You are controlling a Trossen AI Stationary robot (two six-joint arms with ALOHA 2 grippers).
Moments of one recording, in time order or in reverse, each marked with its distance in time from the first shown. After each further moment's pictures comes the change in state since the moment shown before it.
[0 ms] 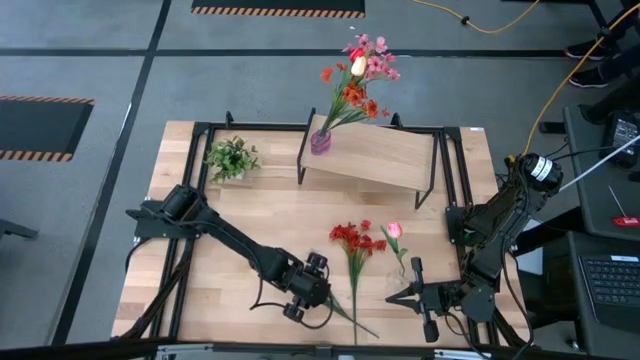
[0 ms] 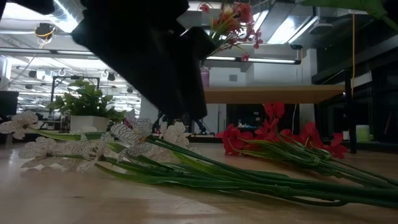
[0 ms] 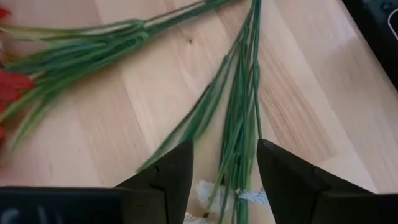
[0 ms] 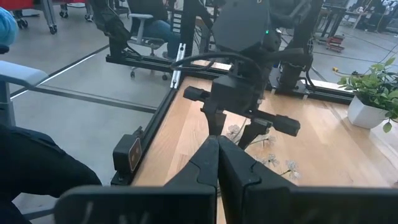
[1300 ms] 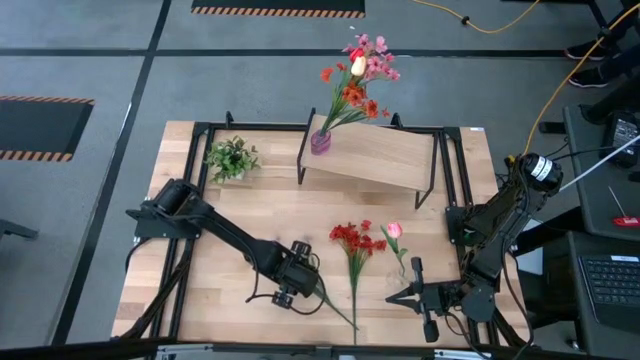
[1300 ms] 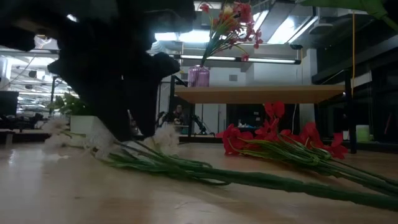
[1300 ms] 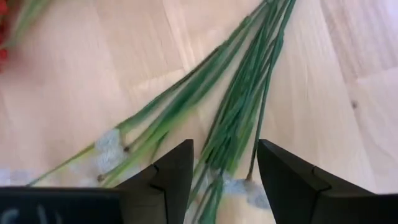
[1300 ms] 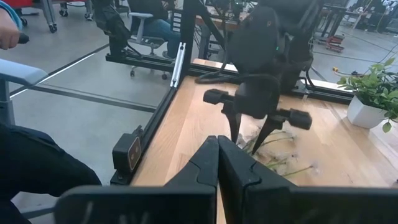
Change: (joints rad) left arm 0.024 -0.068 -0.115 -0.141 -0.030 -0.083; right arm 0.000 -0.001 0.000 -0.006 0.000 0.000
